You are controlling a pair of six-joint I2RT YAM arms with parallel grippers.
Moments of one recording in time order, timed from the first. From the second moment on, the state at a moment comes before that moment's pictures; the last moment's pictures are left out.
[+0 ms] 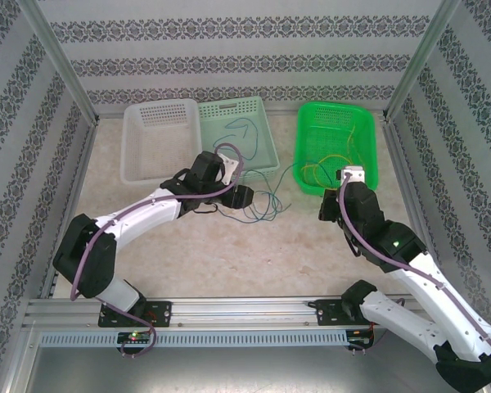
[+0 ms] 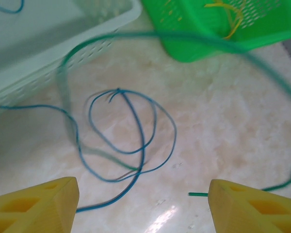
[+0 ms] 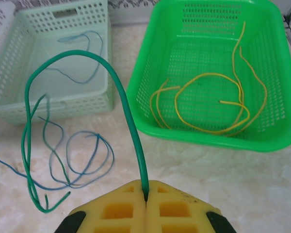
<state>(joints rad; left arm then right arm) -0.60 1.54 1.06 -0.23 0.30 -0.32 0.61 0.75 0.92 -0.77 0.40 0.42</state>
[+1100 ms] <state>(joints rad) -0.63 1.56 1.16 -0.05 0.27 -0.40 0.63 0.74 0.73 -0.34 0.30 0.68</state>
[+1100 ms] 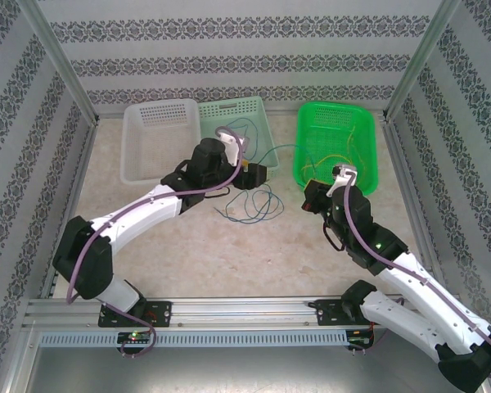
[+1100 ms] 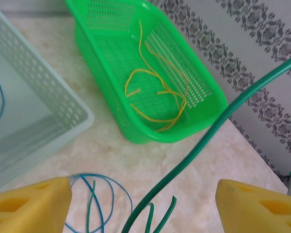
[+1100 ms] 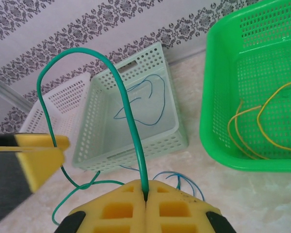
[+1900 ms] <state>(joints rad) -0.63 1.60 1.17 -0.36 0.05 -0.19 0.55 0.86 0.95 -0.71 0.17 0.48</state>
